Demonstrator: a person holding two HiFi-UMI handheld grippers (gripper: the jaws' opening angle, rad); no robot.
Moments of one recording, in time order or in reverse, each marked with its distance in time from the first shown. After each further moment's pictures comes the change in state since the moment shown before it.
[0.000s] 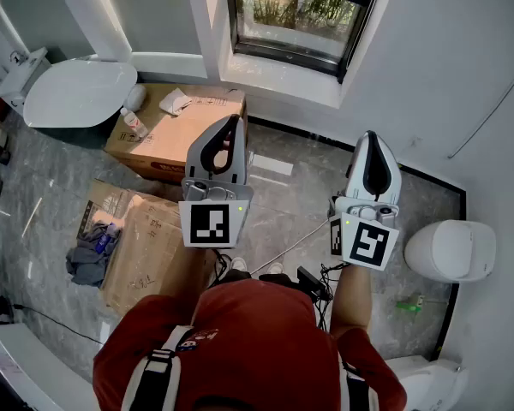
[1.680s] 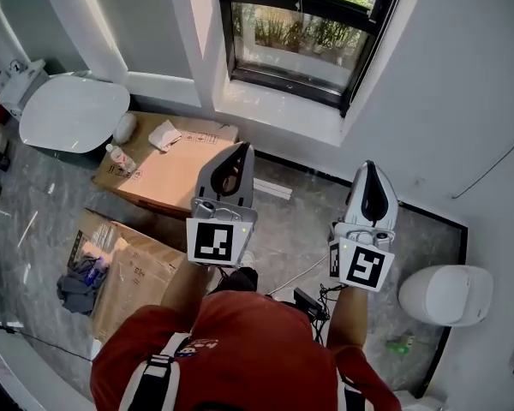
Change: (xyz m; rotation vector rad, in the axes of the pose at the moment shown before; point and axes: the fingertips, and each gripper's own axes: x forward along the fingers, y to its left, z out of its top) left arm 0.152 -0.010 -0.077 -0.059 0.065 -0.031; right arm 0.122 -0.063 -0.101 -0.005 0.061 0.022
